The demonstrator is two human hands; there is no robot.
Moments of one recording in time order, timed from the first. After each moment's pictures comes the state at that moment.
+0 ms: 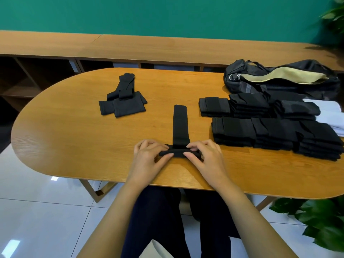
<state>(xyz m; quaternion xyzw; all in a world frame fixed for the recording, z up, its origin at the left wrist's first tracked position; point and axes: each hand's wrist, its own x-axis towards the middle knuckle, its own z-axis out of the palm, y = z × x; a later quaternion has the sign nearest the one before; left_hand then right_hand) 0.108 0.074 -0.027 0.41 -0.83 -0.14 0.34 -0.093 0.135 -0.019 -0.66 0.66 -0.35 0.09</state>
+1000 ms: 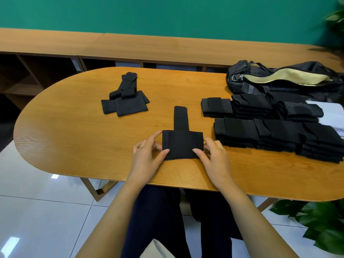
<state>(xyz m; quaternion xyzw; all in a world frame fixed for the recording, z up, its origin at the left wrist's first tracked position) 0.108 0.071 -0.028 0.48 -0.75 -0.25 0.38 -0.099 0.132 -0.025 -0.58 0.72 -0.36 0.13</state>
